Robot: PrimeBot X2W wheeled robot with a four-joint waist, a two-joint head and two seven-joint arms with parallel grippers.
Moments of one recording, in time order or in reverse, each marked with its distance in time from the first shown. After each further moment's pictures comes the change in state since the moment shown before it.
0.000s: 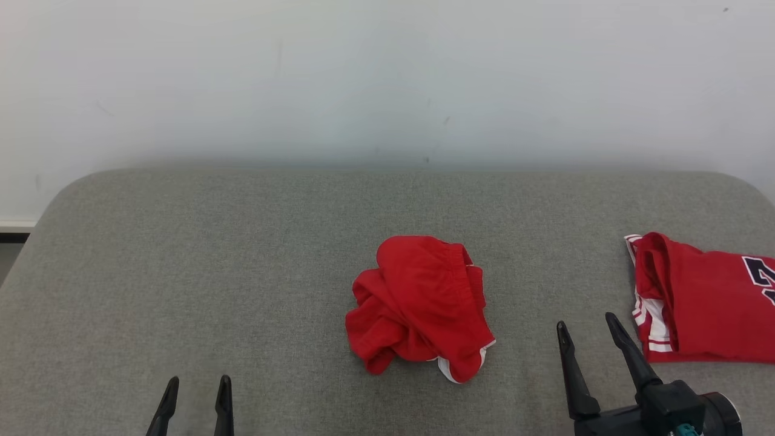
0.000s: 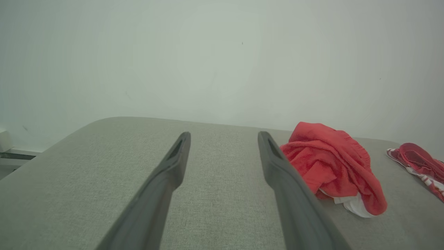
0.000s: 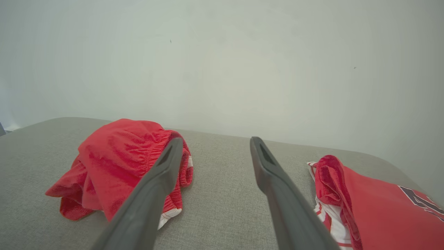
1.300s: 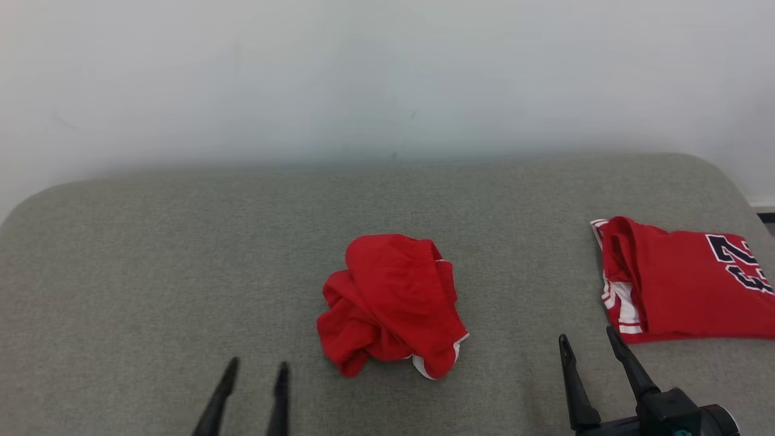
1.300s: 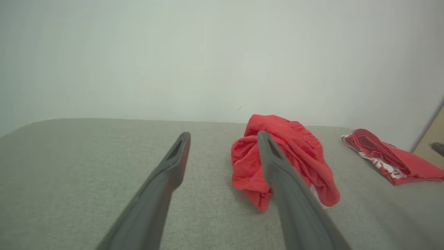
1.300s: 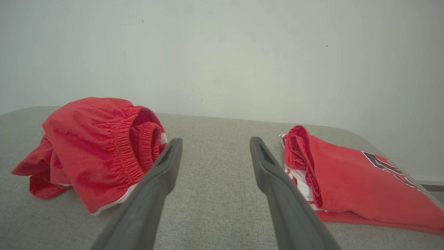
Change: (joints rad) left arm -0.045 -0.043 -0.055 0.059 0.033 -0.049 0.000; right arm 0.019 0.000 -0.025 0.048 -0.005 0.000 -0.007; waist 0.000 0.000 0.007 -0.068
